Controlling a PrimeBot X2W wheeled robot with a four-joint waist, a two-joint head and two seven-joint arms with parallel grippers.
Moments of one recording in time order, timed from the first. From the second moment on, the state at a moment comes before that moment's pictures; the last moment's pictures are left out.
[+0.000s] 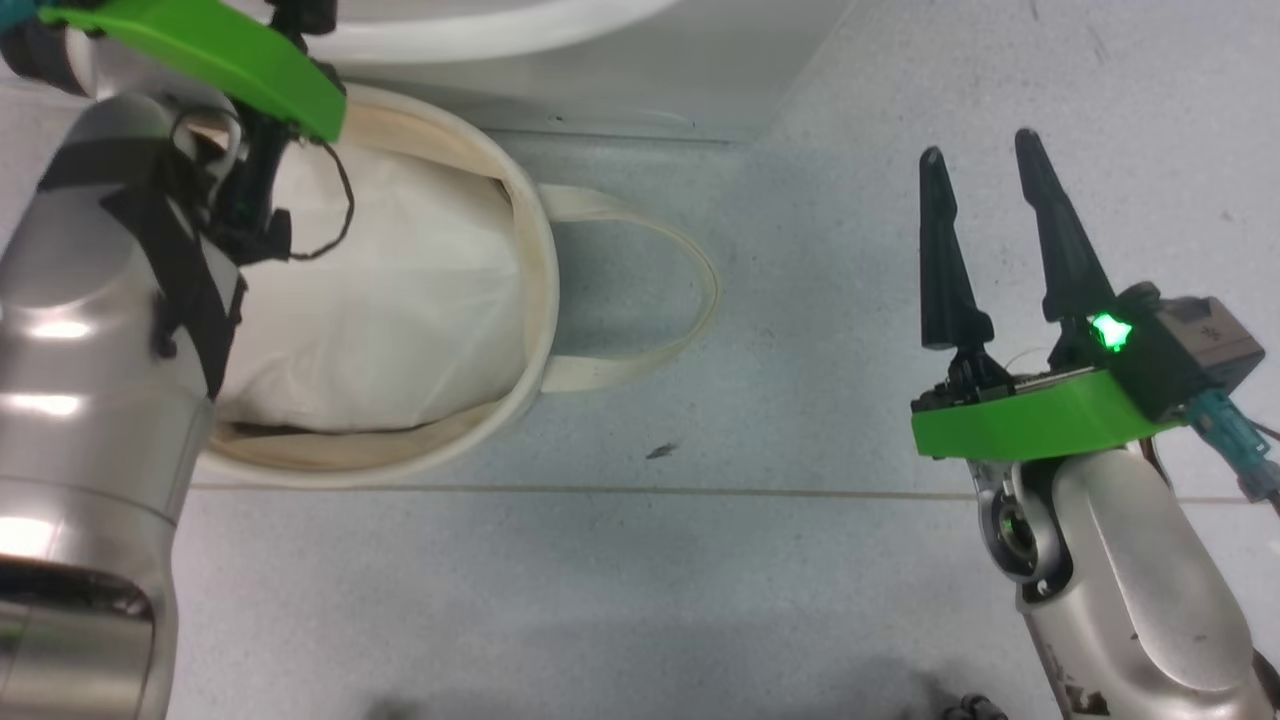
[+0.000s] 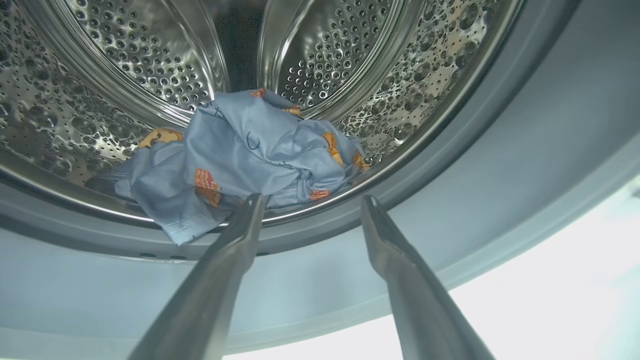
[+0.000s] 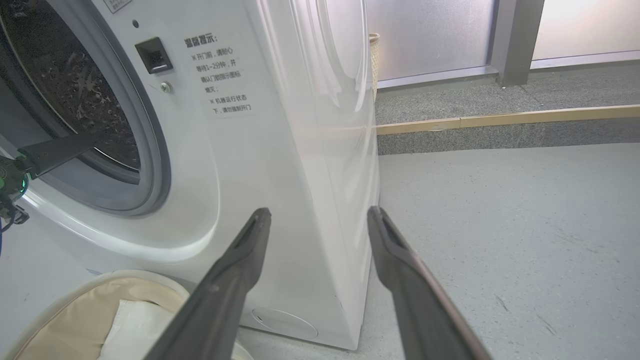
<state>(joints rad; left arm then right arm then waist) -1.23 0.21 -0.40 0.91 -0.58 -0.13 -0.26 -0.42 -0.13 0.24 0.03 0.28 0.13 -0.26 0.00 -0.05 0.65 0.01</state>
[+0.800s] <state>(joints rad) -0.82 0.25 -0.30 0.70 -0.57 -0.13 -0.26 -0.34 -0.17 0.28 0.09 0.36 0.13 -0.26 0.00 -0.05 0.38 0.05</state>
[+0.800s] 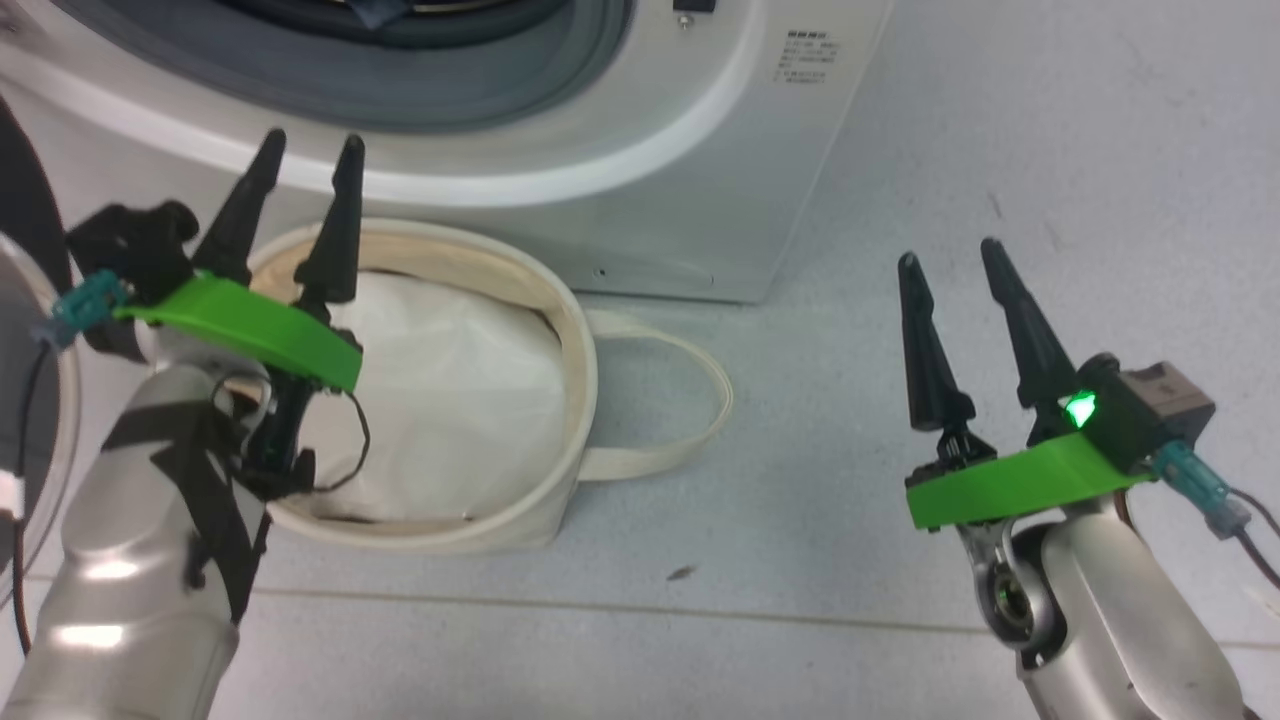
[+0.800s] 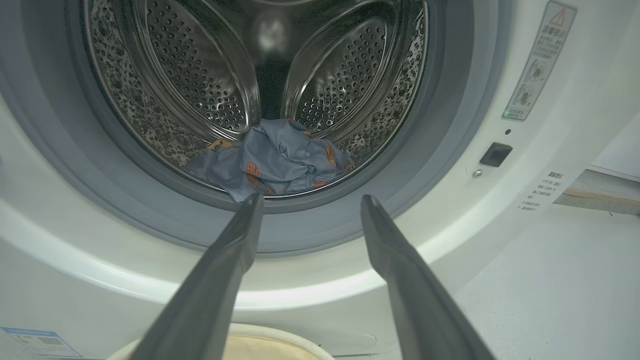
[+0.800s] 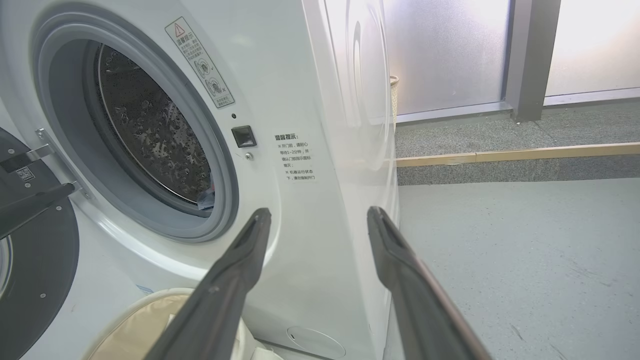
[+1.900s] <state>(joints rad) -0.37 0.26 -0.21 0.52 -0.55 -0.13 -0.26 -0.13 -0.20 0.27 0.13 0.45 0.13 -0.26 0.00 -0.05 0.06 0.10</state>
